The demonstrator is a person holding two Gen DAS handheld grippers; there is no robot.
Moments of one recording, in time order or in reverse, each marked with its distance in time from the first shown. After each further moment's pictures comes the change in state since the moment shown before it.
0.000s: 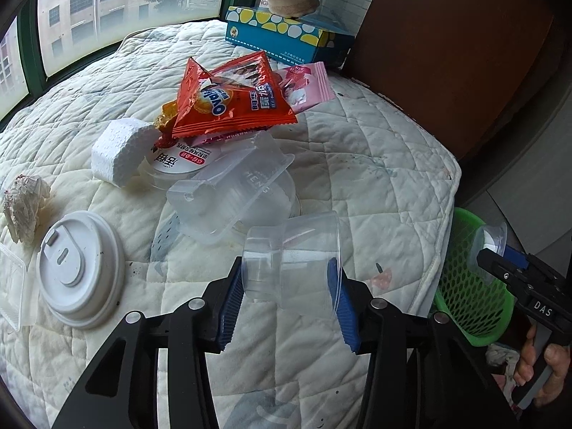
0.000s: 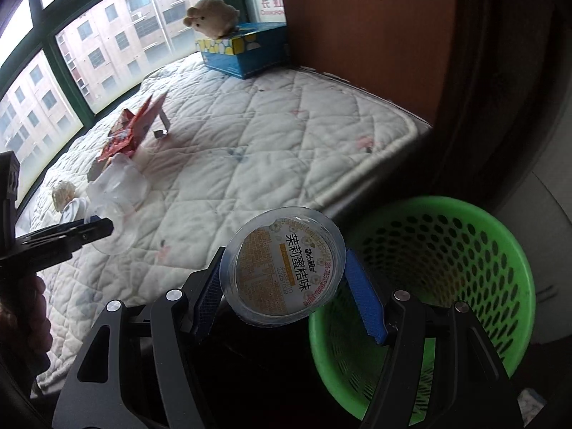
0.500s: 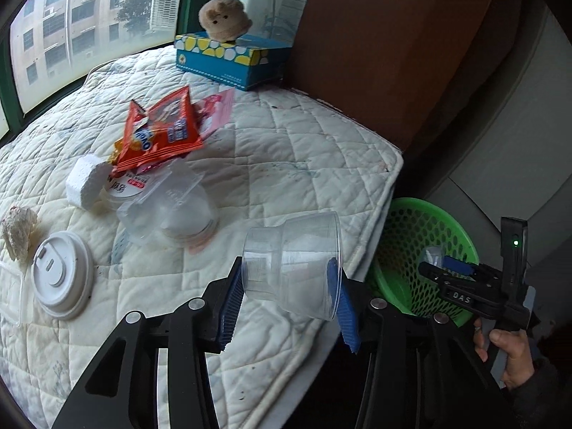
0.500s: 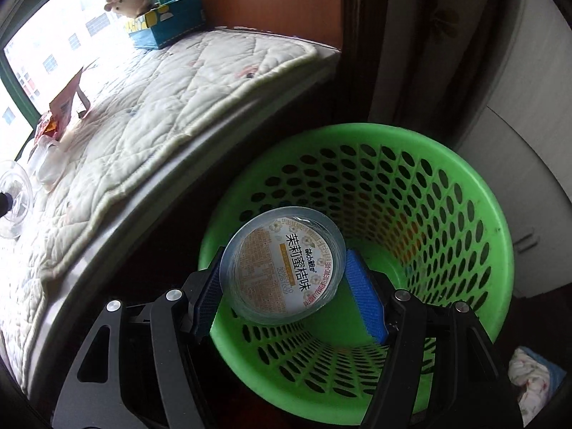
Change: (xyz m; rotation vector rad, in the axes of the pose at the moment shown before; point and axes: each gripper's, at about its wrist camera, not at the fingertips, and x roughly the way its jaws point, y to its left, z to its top) left arm -0.035 -0.065 -0.006 0.112 -0.035 -0.094; right arm 0.014 -0.075 -0.047 0.109 0.094 -0.139
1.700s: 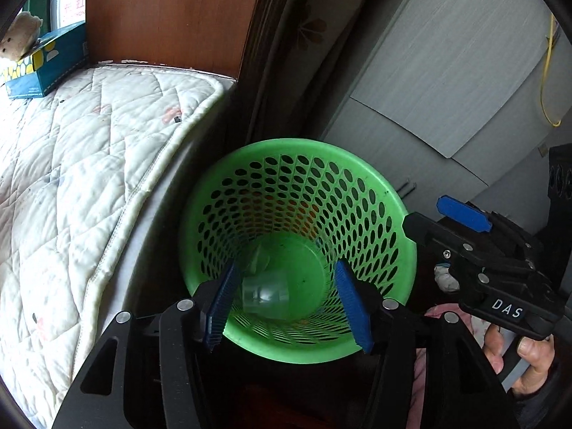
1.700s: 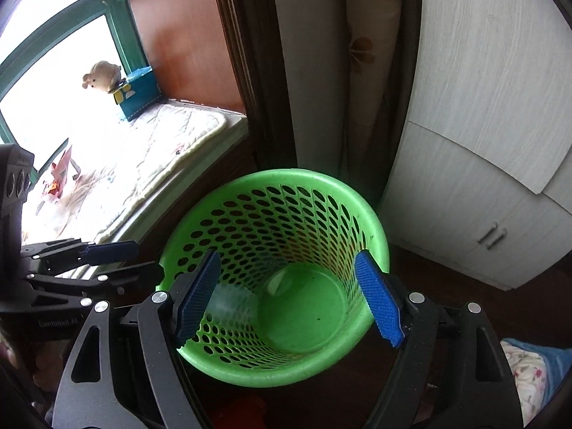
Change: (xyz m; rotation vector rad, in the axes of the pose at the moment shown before) left arm 0.102 -0.183 -0.004 0.266 0.202 -0.240; right arm -0.081 -0.090 -0.011 0.116 -0.172 -0.040
